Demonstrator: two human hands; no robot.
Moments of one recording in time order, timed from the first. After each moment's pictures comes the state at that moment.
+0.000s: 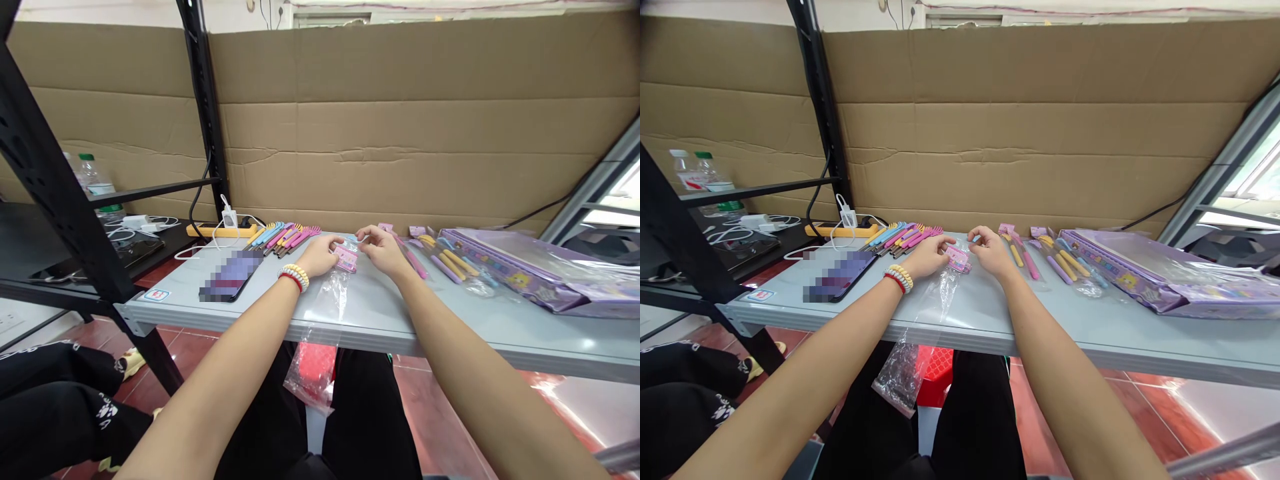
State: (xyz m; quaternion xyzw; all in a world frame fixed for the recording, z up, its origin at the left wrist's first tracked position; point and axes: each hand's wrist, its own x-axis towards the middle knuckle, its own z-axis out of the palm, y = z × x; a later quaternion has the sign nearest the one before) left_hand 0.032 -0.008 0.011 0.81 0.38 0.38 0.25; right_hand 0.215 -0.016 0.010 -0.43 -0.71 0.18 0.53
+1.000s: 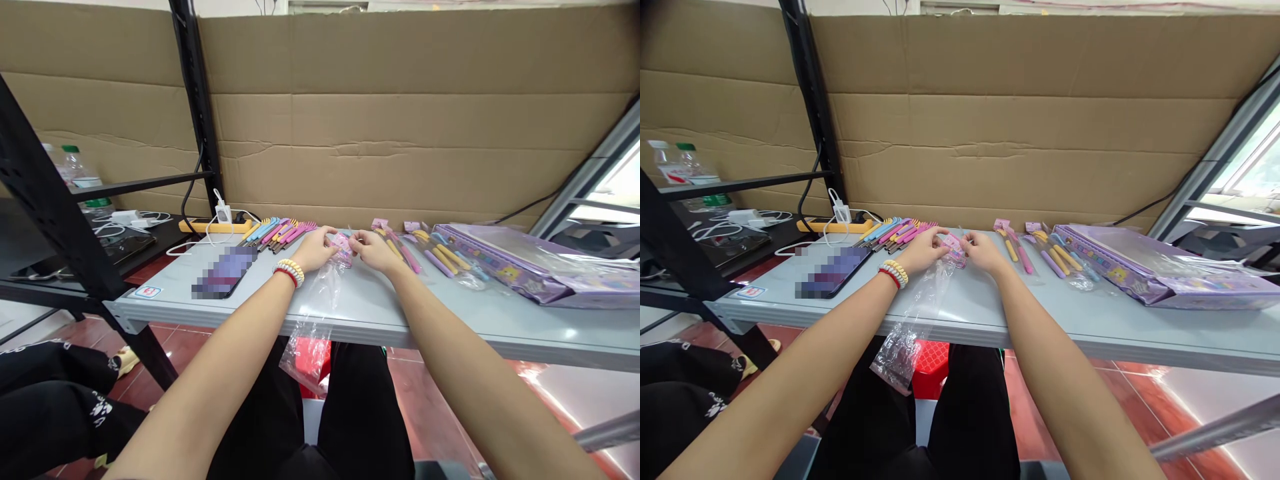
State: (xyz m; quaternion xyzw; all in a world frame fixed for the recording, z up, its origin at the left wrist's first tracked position) left_hand 0.033 -0.009 0.010 0.79 0.38 0.40 0.28; right_hand 0.210 -0.021 0.015 -0.53 -0.72 0.20 0.41
